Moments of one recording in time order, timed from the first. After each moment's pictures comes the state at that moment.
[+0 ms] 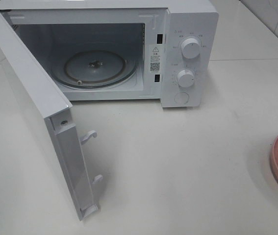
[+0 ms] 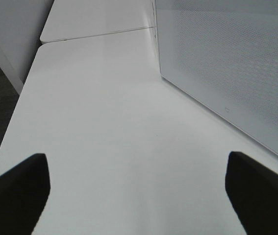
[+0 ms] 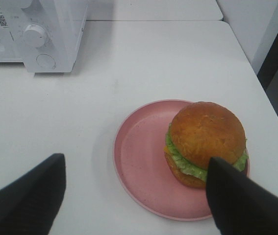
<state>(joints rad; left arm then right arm) -0.02 0.00 -0.50 0.02 1.04 0.13 0.10 0.00 -0.51 -0.16 1.02 0.13</state>
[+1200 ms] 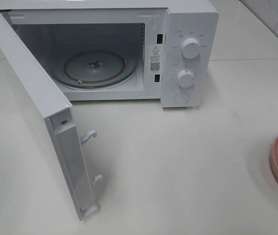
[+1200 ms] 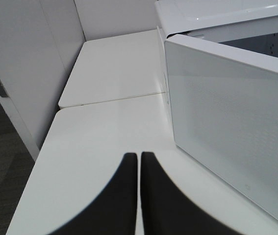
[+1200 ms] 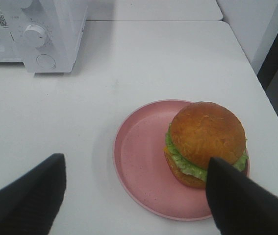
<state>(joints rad) -0.02 0.14 -0.46 0.05 0.65 0.13 0.10 0.00 -0.51 -0.16 1.02 0.13</state>
